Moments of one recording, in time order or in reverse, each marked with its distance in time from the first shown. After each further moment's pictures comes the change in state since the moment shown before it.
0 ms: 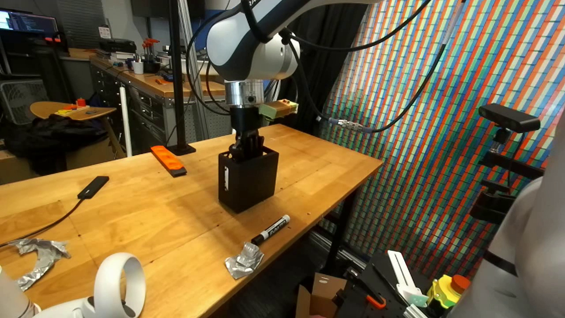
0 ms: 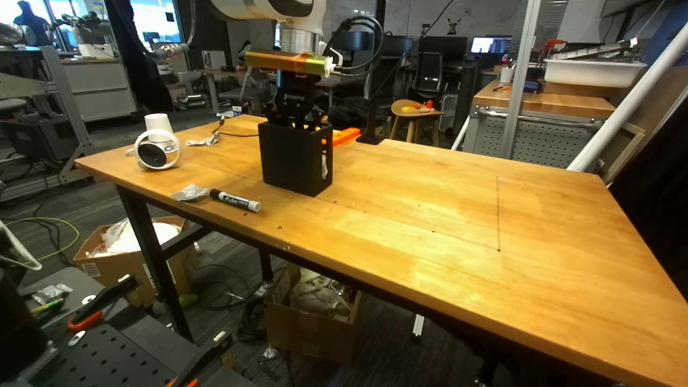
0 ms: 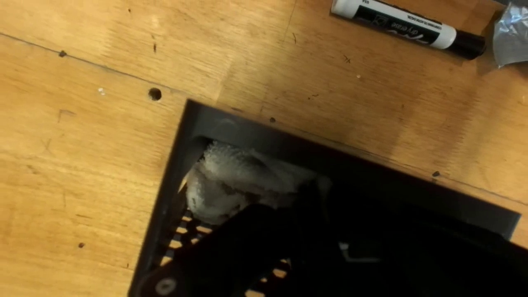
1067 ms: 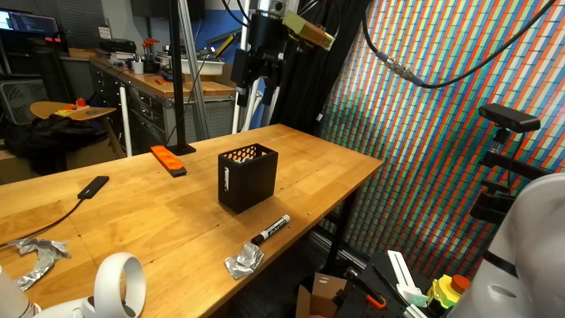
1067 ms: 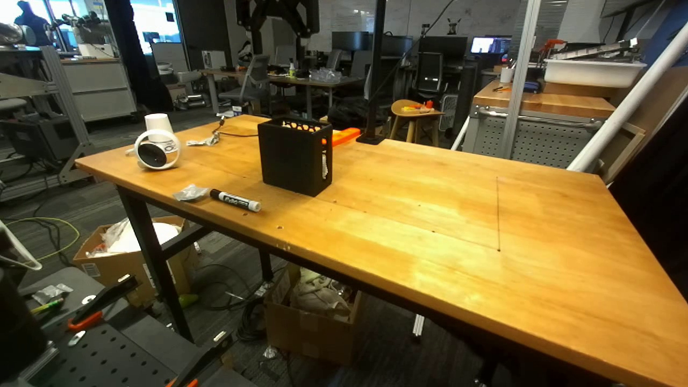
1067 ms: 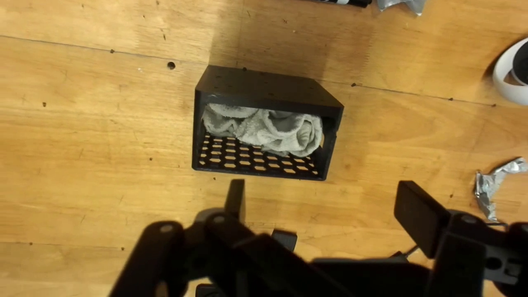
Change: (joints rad) arm -0.001 -0.376 -0.019 -0.032 0.093 -0.075 0.121
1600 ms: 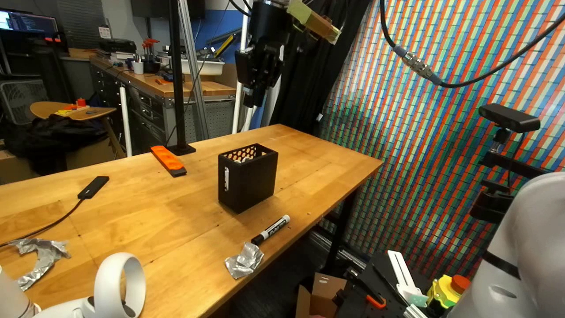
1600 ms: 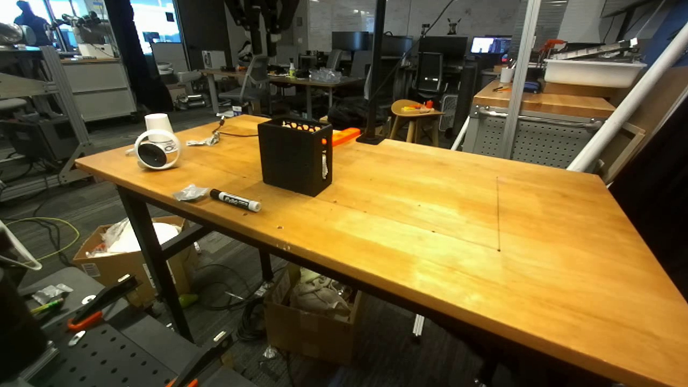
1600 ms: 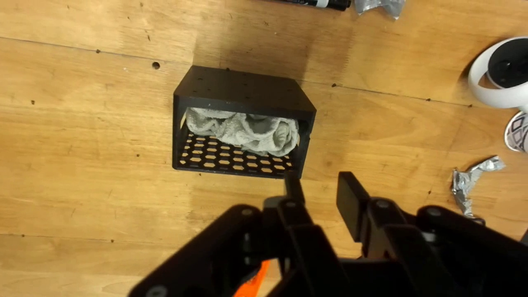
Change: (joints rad) arm 0.031 -0.075 0.004 -0.051 0.007 0.009 0.024
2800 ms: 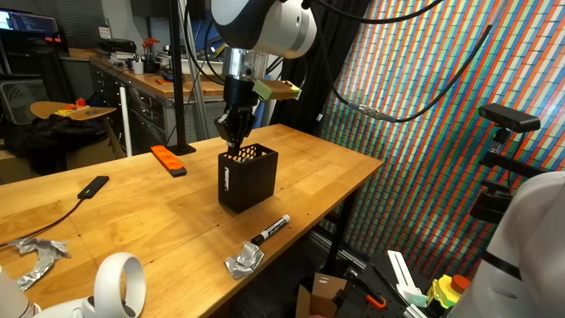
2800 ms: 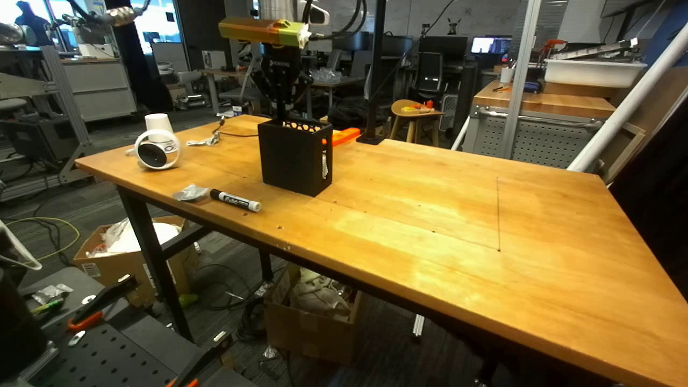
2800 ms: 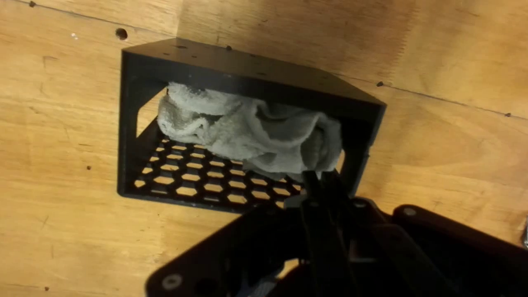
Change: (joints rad) arm 0.019 0.285 0.004 -0.010 -0.006 0.224 -0.065
